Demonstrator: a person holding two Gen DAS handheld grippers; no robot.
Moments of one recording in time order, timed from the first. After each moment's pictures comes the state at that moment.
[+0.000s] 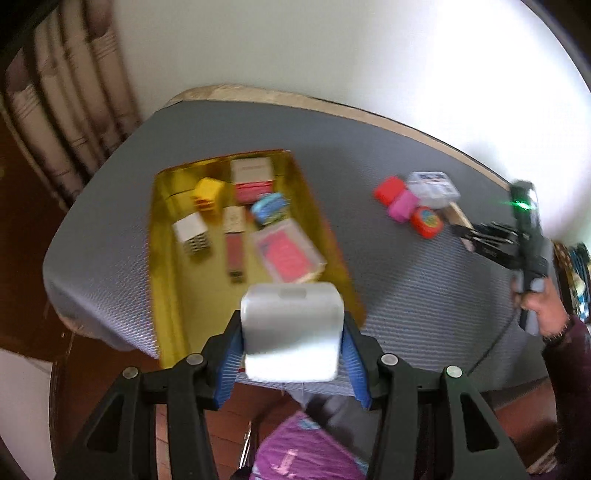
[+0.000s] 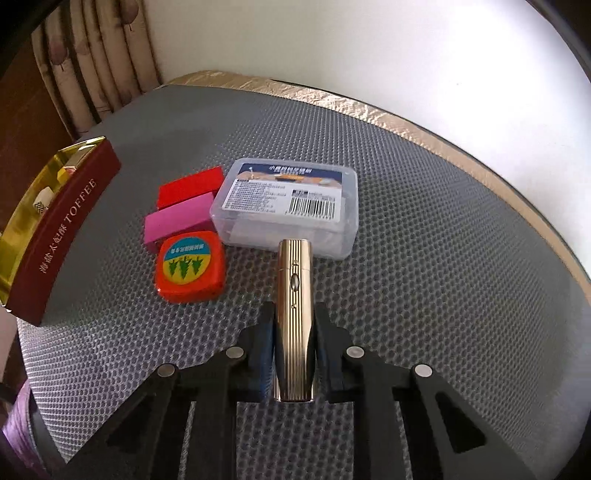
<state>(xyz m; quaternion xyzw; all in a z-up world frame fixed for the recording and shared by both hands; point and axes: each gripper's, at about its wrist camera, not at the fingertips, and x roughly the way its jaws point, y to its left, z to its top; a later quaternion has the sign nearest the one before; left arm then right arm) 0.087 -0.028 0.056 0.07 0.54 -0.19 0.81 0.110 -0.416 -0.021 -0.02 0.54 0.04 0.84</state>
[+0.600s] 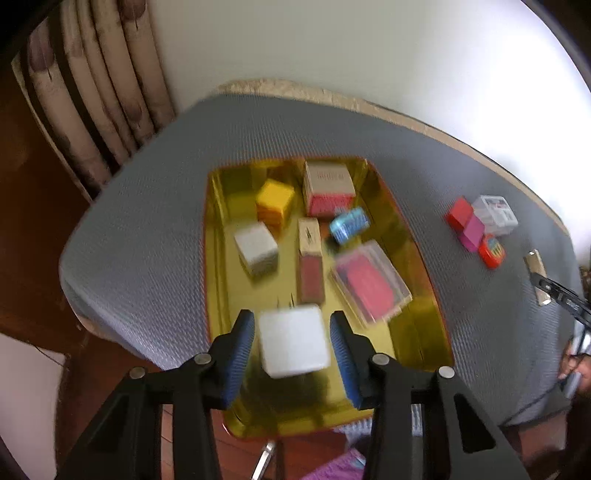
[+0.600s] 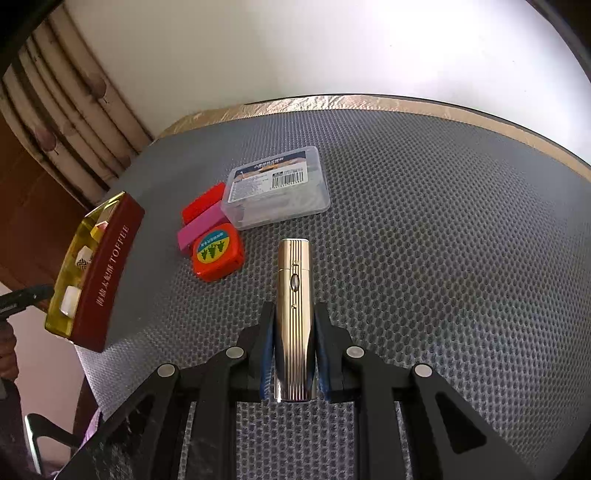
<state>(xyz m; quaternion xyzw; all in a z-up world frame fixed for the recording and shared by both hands) 0.141 0.000 0.030 0.08 0.53 -0.13 0.83 0.051 -0.452 -0.001 0.15 0.51 0.03 0.85</state>
